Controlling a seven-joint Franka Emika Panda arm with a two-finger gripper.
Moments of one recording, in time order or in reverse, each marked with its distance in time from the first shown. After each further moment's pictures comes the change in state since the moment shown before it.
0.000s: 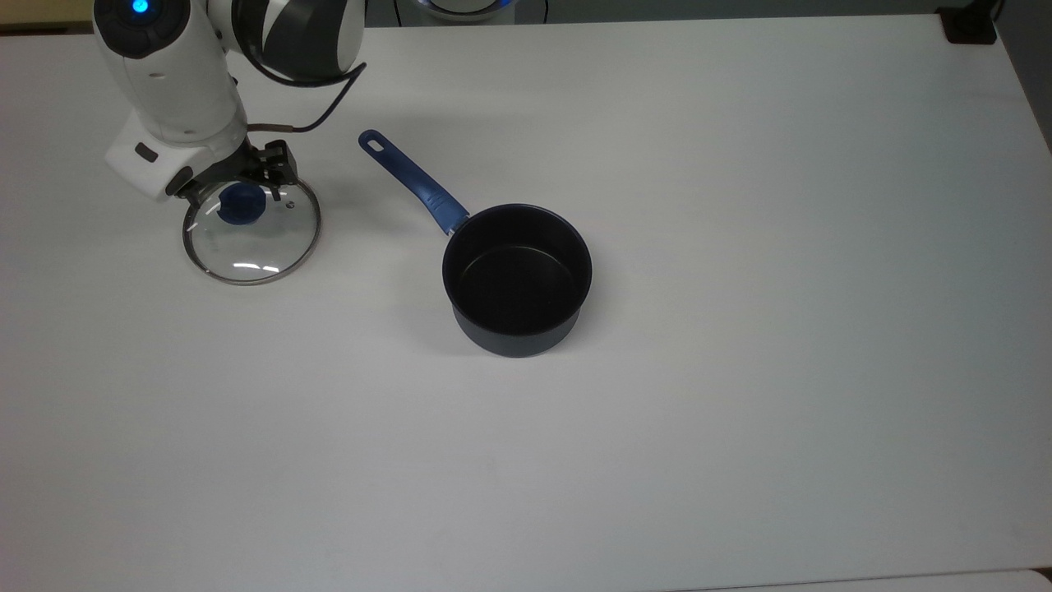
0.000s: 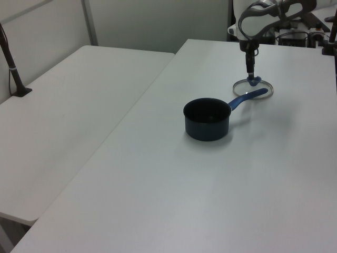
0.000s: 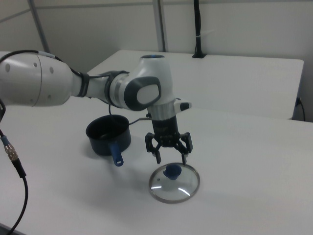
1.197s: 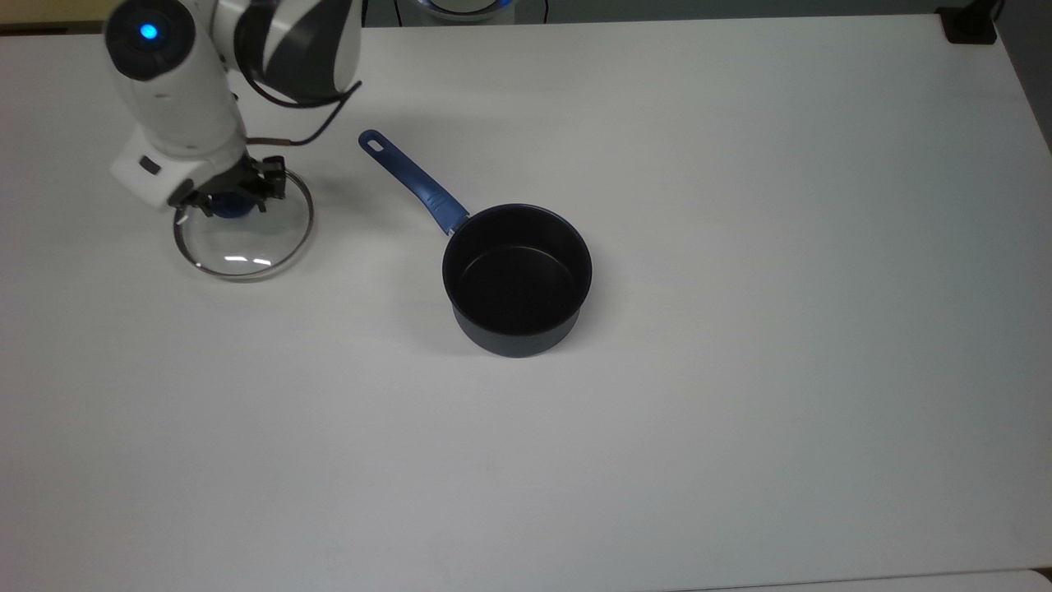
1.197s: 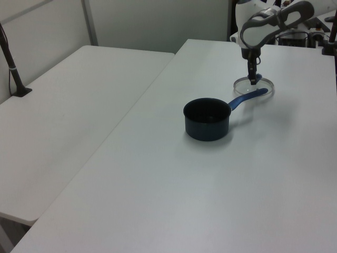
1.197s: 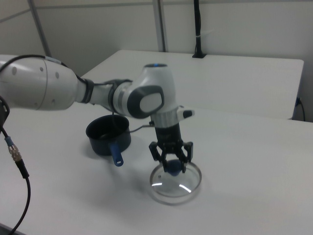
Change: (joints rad) arm 0.000 0.023 -0.019 -0.027 0.000 0.045 0.001
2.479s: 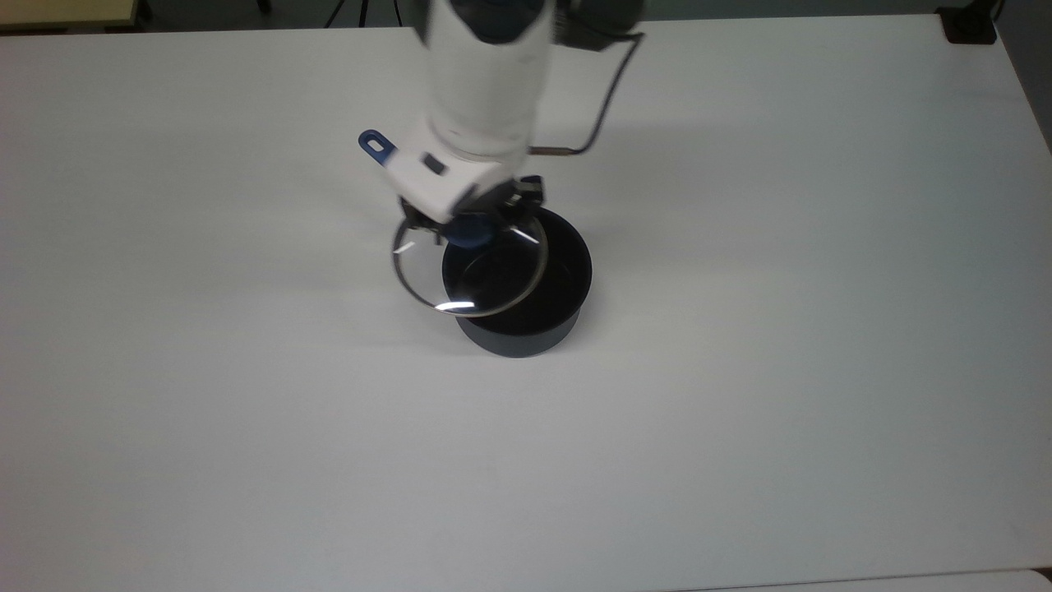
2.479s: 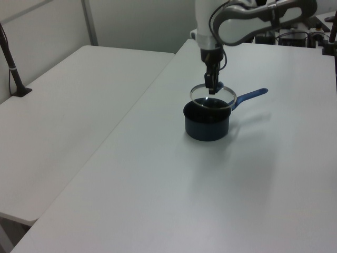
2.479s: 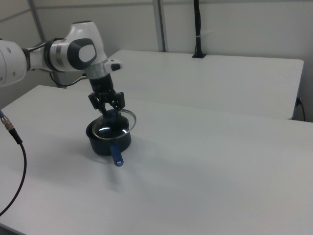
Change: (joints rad) arm 0.407 0.030 0.016 0.270 0.084 -0.199 0.480
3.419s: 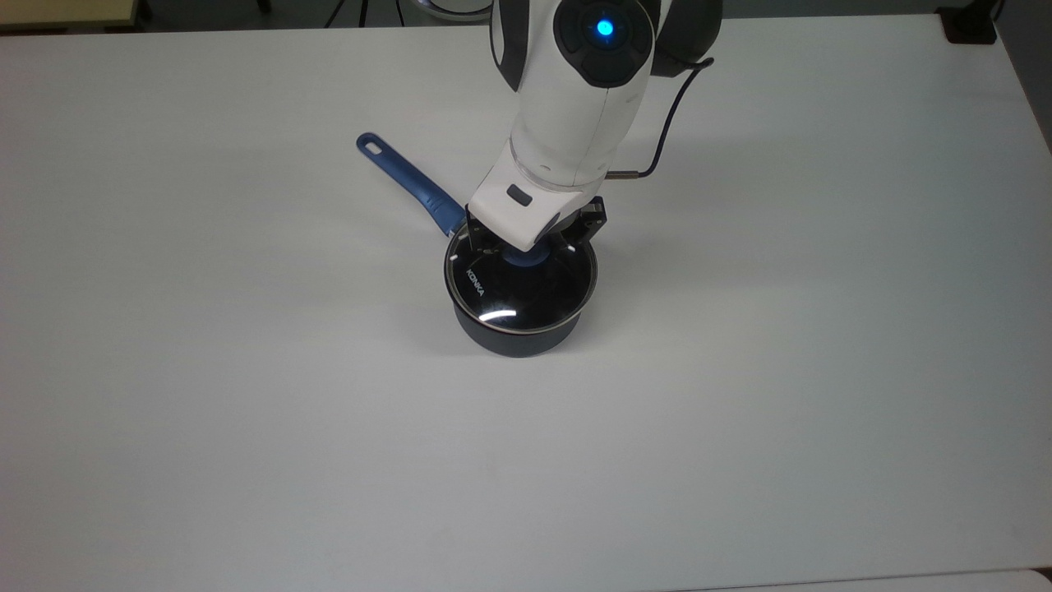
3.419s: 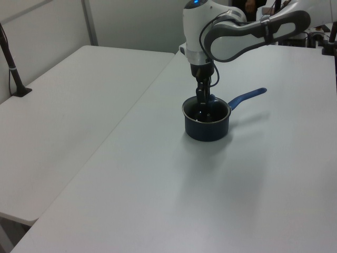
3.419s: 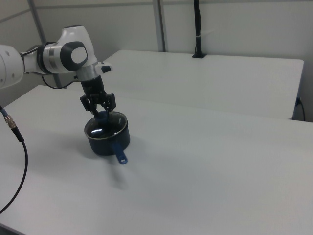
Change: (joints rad) arm 0.059 0.084 0.010 0.079 0.008 -0.027 0.029
